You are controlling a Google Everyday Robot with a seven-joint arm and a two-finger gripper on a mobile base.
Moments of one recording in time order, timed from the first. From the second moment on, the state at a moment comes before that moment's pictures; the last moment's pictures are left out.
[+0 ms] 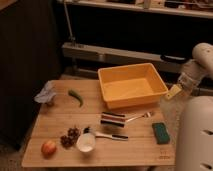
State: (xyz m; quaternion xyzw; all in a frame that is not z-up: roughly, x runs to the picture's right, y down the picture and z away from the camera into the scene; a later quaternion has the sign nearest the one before) arm 0.378 0.055 0.755 -0.13 -0.43 -0.69 0.56
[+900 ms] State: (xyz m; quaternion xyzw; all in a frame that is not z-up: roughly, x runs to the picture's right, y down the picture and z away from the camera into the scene) arm 0.384 0.083 0.789 -0.09 -0.44 -0.69 0.57
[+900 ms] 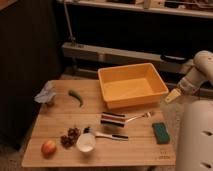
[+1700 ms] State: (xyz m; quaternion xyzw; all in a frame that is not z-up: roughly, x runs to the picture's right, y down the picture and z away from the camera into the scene) arm 0.377 0.104 0.796 0.05 -0.49 -0.66 0.56
